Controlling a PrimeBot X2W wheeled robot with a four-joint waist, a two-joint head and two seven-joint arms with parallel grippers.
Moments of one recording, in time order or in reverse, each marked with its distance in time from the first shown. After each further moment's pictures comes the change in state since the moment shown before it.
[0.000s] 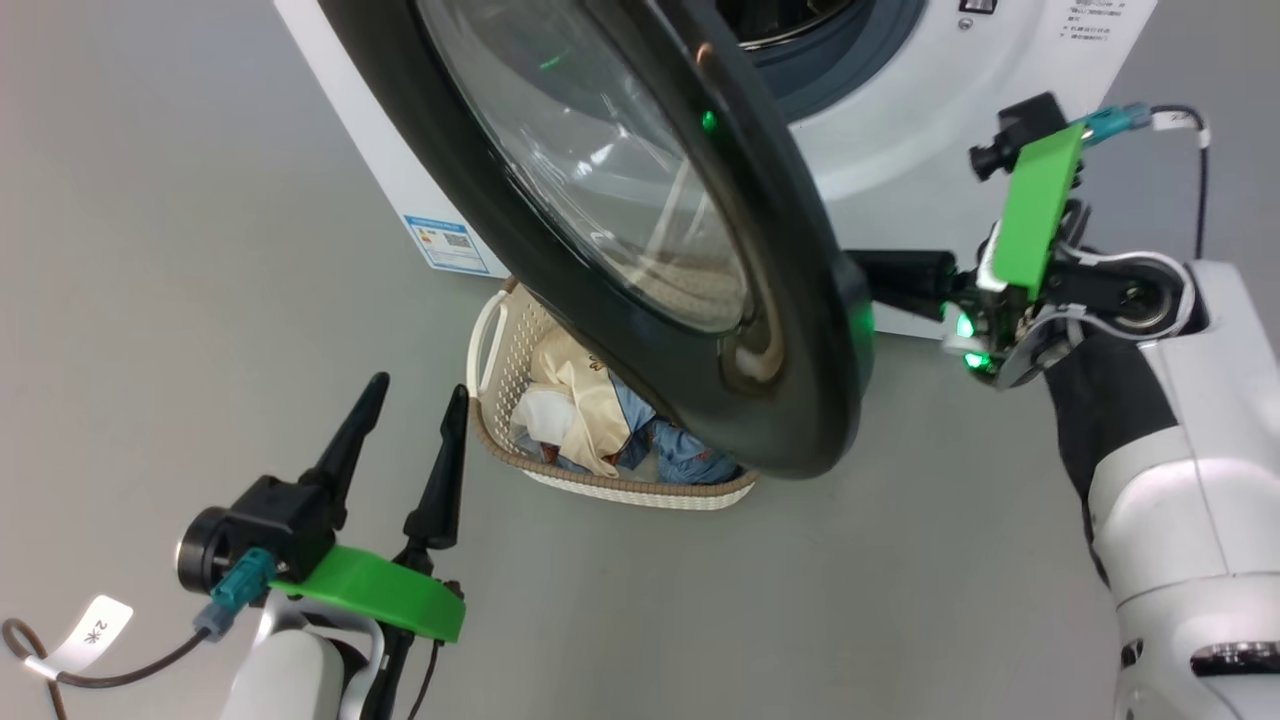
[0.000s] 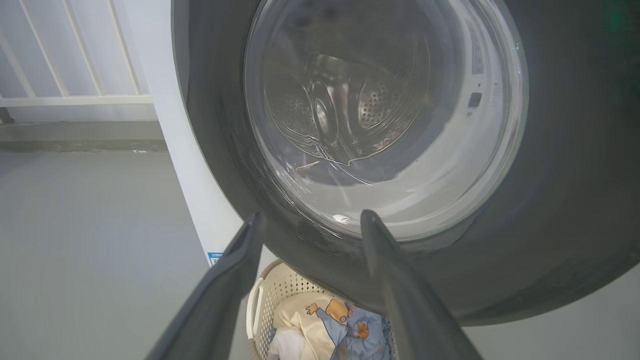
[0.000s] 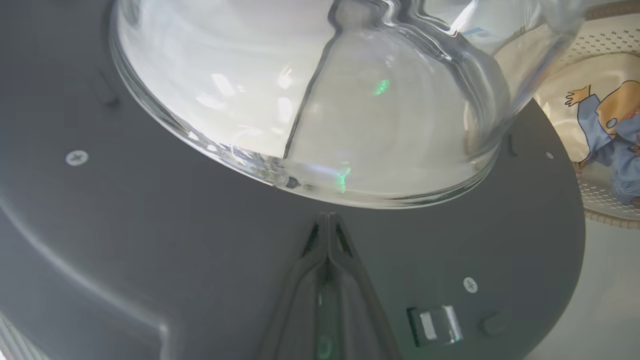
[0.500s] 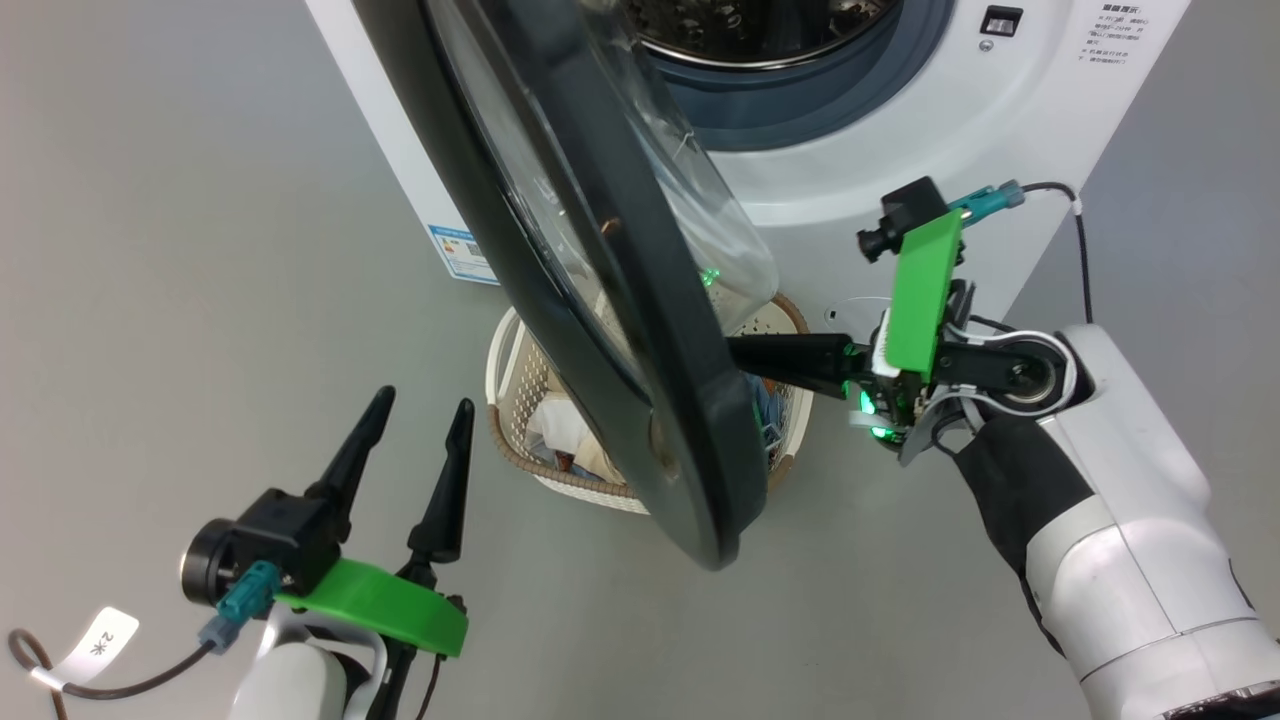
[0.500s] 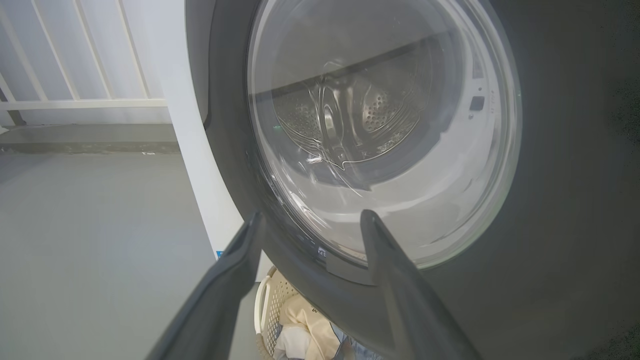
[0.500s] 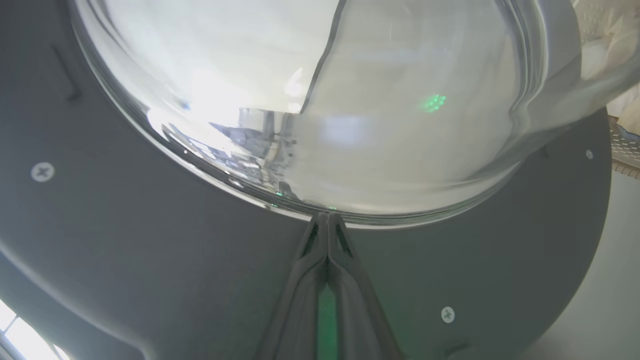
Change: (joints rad) left arm 0.018 0.006 -0.012 -0.012 0.000 0.000 0.000; right arm 0.101 -0.004 0.337 -0.035 0.253 0.000 -0.150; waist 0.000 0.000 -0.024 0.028
